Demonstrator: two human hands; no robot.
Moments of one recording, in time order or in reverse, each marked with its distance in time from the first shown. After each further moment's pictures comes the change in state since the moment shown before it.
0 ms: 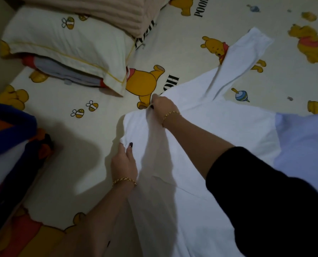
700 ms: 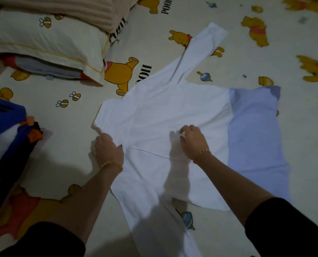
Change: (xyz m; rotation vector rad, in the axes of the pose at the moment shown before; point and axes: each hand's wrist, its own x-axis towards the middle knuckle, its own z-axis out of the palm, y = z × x) left_hand -0.041 -0.012 -0.026 0.425 -0.106 0.069; right_hand -0.229 0.103 0.052 0.148 0.229 0.222
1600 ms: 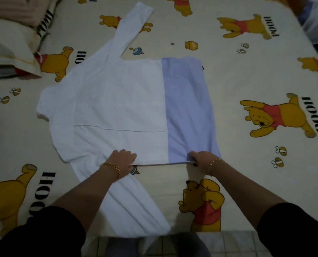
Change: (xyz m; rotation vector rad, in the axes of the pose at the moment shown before) left_hand -0.220 0.066 0.048 0.743 -0.568 1.107; right_hand -0.275 0.197 -0.068 -0.275 -0.674 0.160
